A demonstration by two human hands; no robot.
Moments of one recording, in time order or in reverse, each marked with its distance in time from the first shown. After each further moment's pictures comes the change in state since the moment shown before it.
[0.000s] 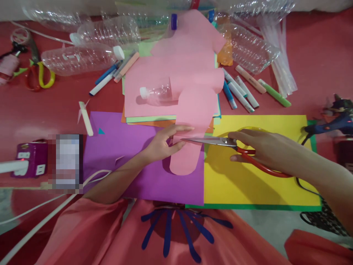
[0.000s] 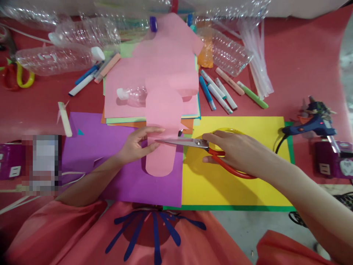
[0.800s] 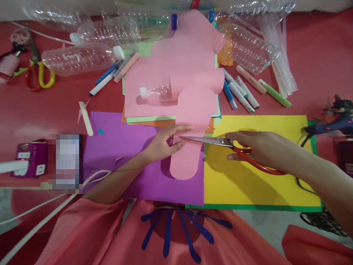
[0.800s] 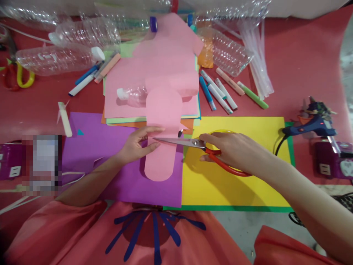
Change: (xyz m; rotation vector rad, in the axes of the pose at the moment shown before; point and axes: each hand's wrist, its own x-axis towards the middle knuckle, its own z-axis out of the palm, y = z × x) left_hand 0.000 -0.001 0.000 -0.011 -0.005 -0.030; right_hand 0.007 -0.004 0.000 -0.035 0.016 0.005
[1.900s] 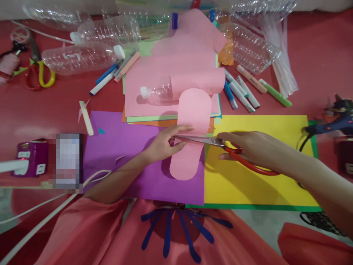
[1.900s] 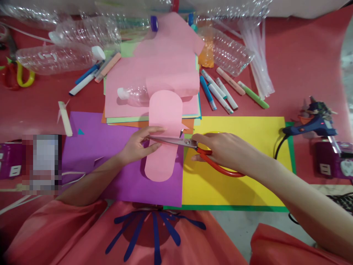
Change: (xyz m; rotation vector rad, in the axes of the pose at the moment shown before) left_hand -0.001 0.001 0.001 0.032 -0.016 -0.018; right_hand 0.014 -0.017 -0.003 -0.007 -0.067 -0.004
